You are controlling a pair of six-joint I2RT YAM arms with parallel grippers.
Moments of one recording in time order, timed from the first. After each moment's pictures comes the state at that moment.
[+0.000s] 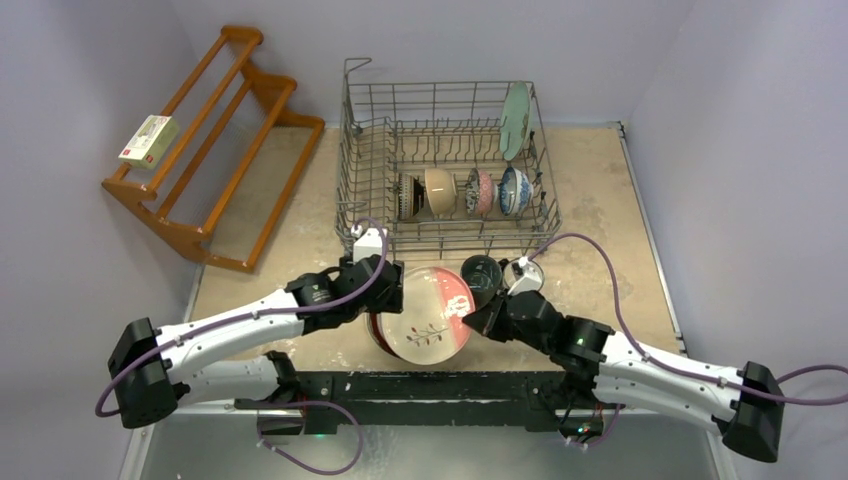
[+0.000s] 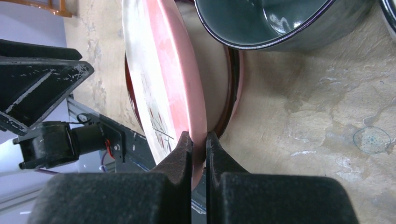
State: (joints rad) left arm -1.02 1.09 0.76 -0.58 -0.44 -0.78; right arm 1.06 0.68 0.34 -0.27 0.23 1.17
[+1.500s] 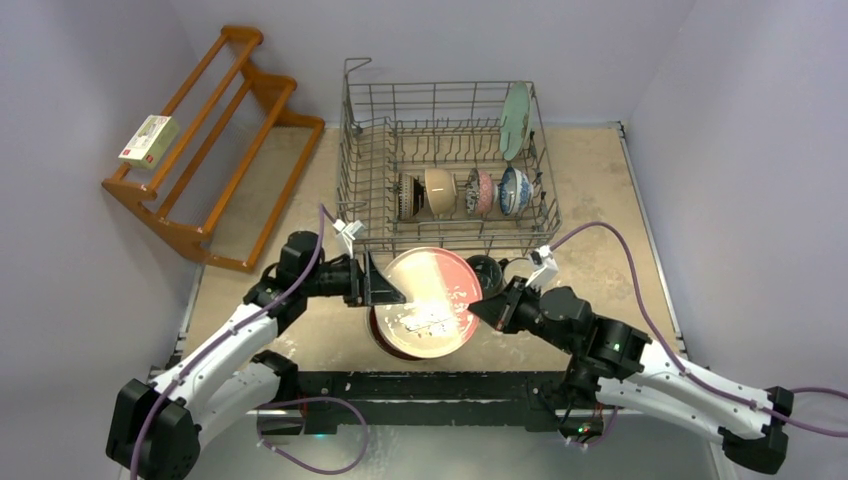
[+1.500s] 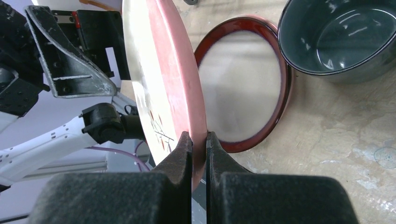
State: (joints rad) left arm -0.44 0.89 0.49 -0.10 0.81 -0.80; right arm 1.07 0.47 0.48 -0.41 0.22 1.05
